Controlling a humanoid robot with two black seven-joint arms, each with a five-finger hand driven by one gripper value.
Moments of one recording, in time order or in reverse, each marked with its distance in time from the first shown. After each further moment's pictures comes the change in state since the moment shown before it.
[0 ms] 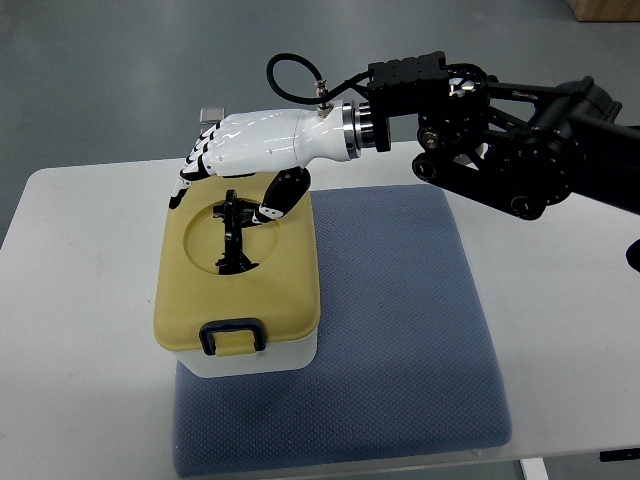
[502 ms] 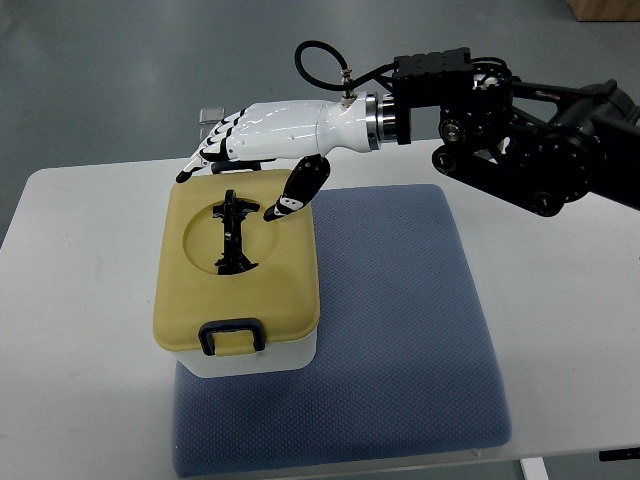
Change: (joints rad) left arm 0.000 0.000 0.000 0.000 0.000 0.000 0.000; right arm -0.042 -0.034 0.051 0.003 0.025 0.030 0.000
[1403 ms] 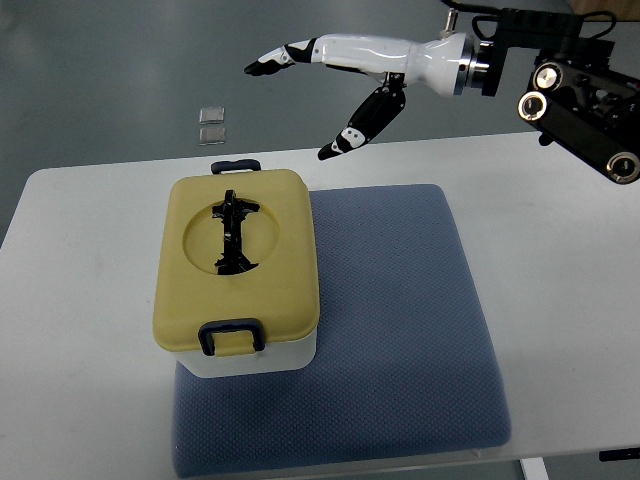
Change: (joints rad) left arm 0.000 0.000 0.000 0.000 0.000 0.000 0.000; right arm -0.115 -0.115 0.239 -0.033 0.124 0.158 -0.009
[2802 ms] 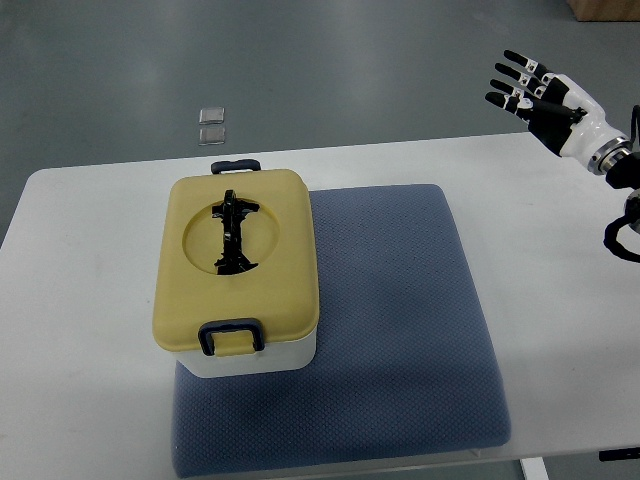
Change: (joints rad) left arm 0.000 0.000 0.000 0.000 0.000 0.000 0.000; right arm -0.393 -0.209 0.054 -0.195 1.385 -0.063 -0.283
